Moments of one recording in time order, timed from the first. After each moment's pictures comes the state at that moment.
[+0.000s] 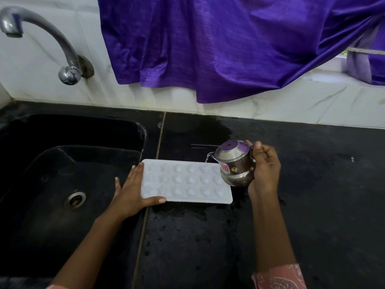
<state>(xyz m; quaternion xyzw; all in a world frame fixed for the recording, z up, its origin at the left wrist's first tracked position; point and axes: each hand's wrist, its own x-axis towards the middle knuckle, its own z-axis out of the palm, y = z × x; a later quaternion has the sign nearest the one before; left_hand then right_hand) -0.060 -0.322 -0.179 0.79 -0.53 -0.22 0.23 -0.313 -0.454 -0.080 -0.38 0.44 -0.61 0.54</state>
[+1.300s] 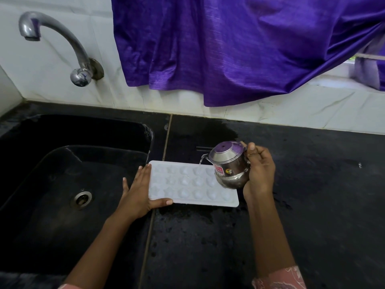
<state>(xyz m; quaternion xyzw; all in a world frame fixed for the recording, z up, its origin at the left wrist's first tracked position) -0.067 -0.320 -0.172 0.79 -0.53 -0.21 0.23 -0.290 -0.444 -0.075 -0.38 0.42 -0.60 0.57</state>
